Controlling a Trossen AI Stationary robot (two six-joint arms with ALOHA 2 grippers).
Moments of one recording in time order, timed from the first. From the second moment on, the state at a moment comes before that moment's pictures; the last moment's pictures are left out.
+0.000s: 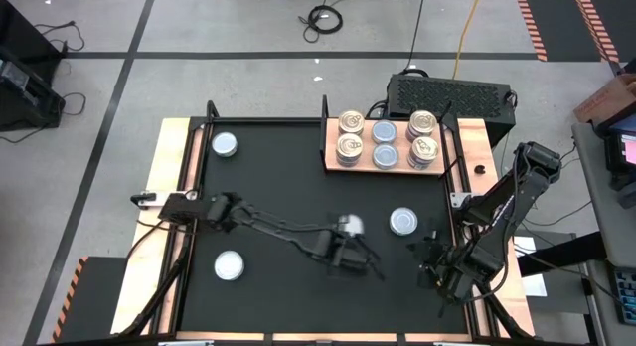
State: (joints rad) left arm -0.30 2.41 2.29 -1.16 -0.43 -0.16; right arm 0.98 1.33 0.88 -1.05 0.70 1.14
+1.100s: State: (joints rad) left arm -0.15 2.61 2.35 -0.45 -0.35 0.49; right arm 1.08 1.30 0.79 -1.27 0.71 1.51
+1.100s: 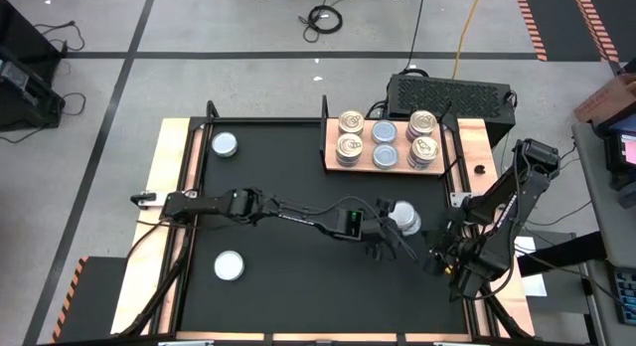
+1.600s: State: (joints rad) left arm -0.18 2.61 2.35 -0.33 -0.36 0.69; right arm 1.08 1.30 0.79 -1.27 0.71 1.51
